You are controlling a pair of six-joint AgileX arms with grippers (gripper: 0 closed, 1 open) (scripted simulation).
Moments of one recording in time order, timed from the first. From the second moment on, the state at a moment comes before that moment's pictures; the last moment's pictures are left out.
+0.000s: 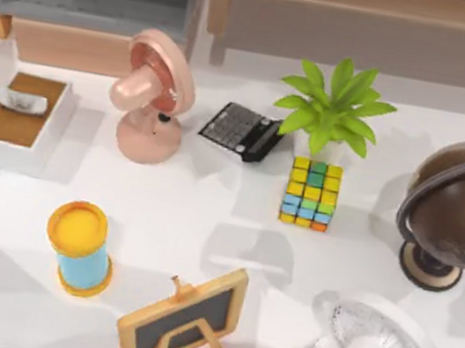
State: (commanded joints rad) left arm 0.41 2.28 1.11 1.17 0.46 1.58; right arm 0.00 0.00 0.00 0.00 0.00 0.00
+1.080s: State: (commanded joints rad) left arm 0.39 2.33 1.21 1.11 0.44 1.58; right arm 0.00 0.00 0.00 0.00 0.00 0.00
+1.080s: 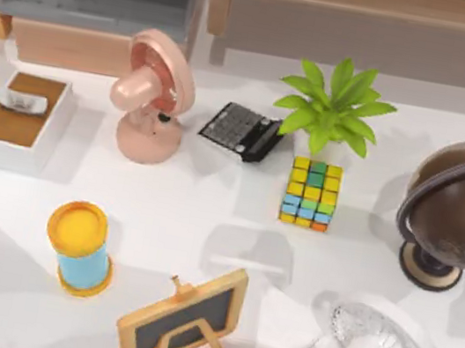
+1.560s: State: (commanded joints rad) left arm 0.39 2.33 1.21 1.11 0.44 1.58; right arm 0.00 0.00 0.00 0.00 0.00 0.00
